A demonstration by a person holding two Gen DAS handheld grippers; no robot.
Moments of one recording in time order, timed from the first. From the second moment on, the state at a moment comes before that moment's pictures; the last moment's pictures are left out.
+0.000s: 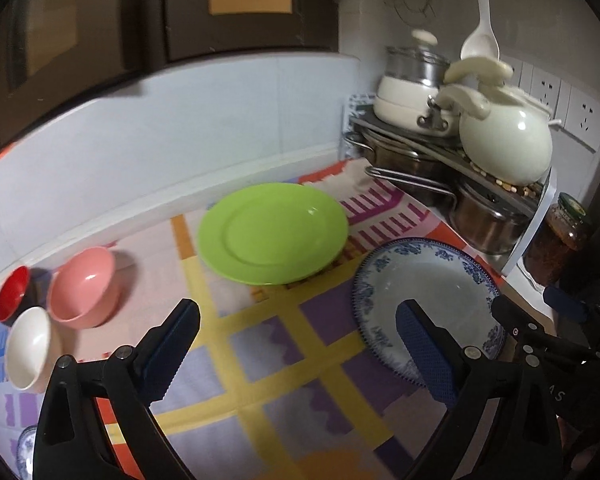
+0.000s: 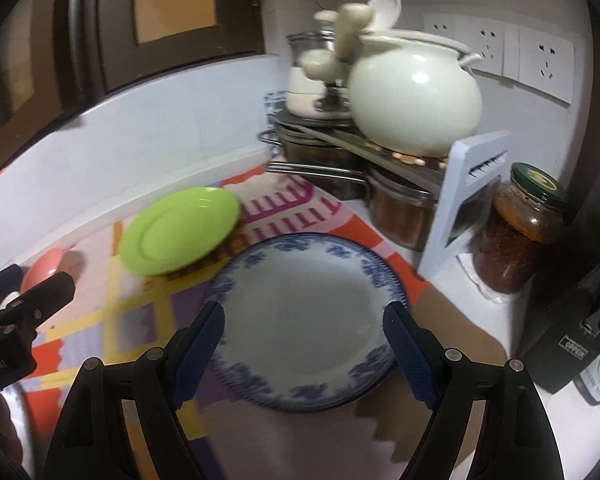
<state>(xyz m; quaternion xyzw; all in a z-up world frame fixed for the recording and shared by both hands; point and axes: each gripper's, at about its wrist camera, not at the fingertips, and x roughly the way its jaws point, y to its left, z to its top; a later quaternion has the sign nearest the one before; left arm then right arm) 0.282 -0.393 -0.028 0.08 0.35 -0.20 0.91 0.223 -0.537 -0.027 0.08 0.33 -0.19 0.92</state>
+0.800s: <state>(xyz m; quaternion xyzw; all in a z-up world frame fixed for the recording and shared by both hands) 0.347 -0.488 -0.114 0.12 0.44 -0.25 0.85 0.265 -0.631 -0.092 0.14 0.38 -0.24 0.88</state>
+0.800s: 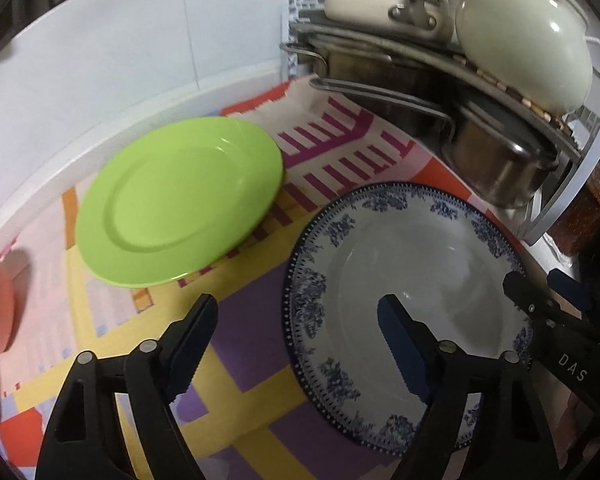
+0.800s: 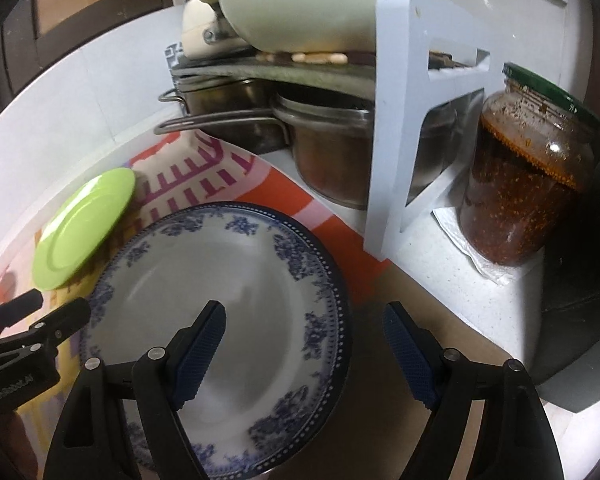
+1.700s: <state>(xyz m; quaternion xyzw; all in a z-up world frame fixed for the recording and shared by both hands) 0.365 -0.505 -0.138 0.12 0.48 -0.27 0.83 0.280 -0.647 -0.112 0.13 0.42 -0.24 0.87</state>
